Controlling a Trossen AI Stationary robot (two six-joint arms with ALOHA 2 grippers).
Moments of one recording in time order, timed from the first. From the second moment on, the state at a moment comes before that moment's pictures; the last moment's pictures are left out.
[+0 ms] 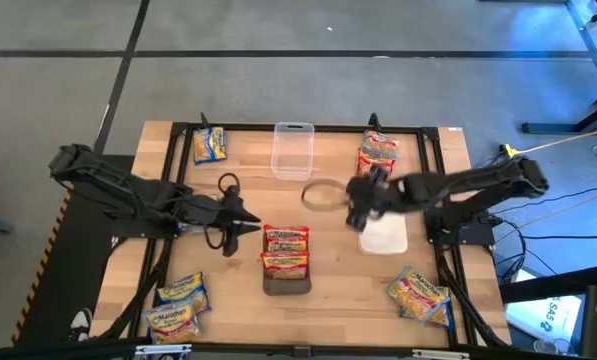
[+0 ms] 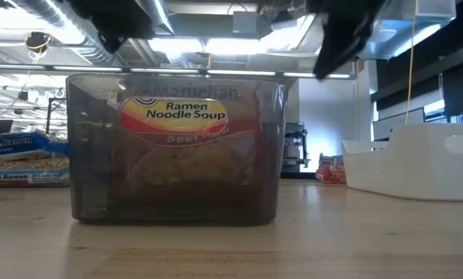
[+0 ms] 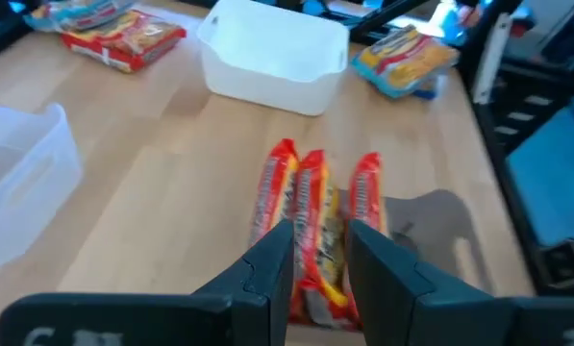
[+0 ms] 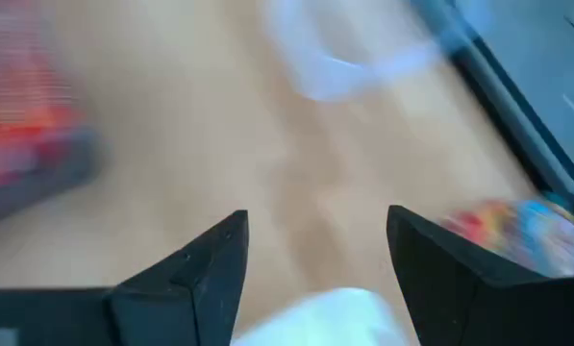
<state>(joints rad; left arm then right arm) -0.31 1.02 0.74 -0.23 -0.30 -0.39 0.12 1.35 1.13 -0.82 0.46 0.42</state>
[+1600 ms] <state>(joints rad) -0.26 1.12 0.74 -0.22 -0.33 -0.41 -0.37 1.65 0.82 -0.14 -0.05 0.23</state>
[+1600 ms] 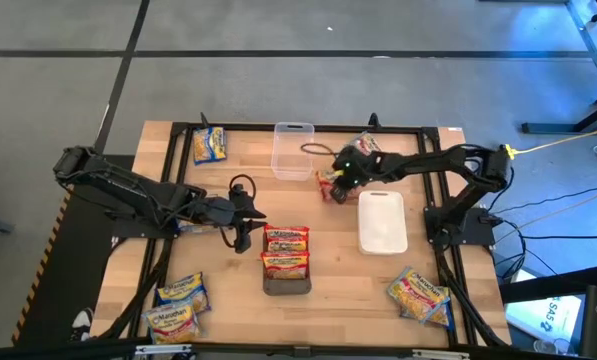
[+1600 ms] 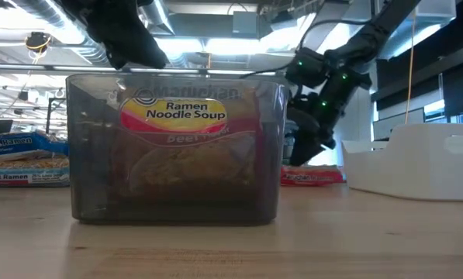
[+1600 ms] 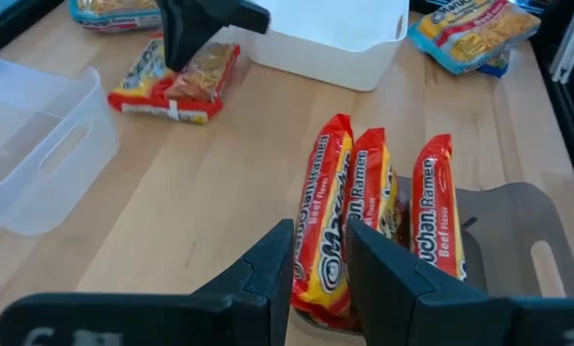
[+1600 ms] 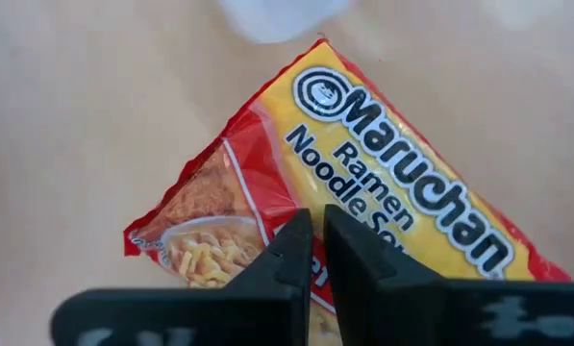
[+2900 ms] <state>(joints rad) -0.72 1.44 0.90 -0.06 -0.38 -0.68 0.50 1.67 0.86 -0.18 0.08 0.79</state>
